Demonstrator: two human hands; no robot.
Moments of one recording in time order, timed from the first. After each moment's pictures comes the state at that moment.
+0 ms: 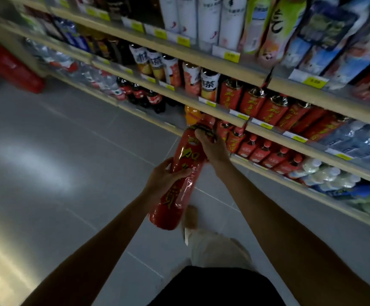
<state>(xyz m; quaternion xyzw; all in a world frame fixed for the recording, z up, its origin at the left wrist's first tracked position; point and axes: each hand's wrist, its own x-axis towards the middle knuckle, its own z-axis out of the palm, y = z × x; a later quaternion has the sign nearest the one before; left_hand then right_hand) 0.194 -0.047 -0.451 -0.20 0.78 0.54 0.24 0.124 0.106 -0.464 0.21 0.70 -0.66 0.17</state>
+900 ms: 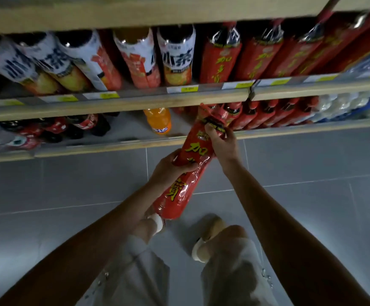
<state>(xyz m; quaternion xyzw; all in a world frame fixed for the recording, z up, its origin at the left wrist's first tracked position) -0.078 -0.117 -0.708 0.06 0.76 0.43 0.48 -0.035 0.039 -0.706 0.47 0.60 -0.64 -0.07</state>
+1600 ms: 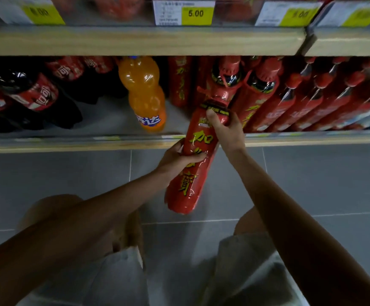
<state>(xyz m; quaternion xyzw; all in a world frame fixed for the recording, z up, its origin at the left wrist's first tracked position) -0.099 -0.064 -0.964 0.03 0.73 0.52 0.44 -0.067 0.086 -0.945 0.39 0.70 -0.59 -0.10</state>
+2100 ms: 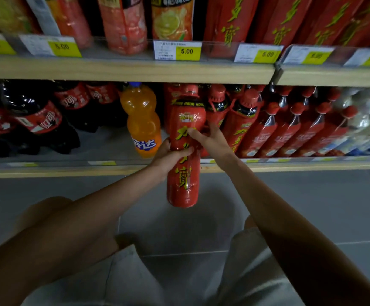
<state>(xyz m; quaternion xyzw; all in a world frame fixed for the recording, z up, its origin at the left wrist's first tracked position) -0.126 -0.046 -0.954 0.06 0.70 0.63 0.33 -0.079 0.086 -0.928 0.23 0.71 -0.66 -0.06</state>
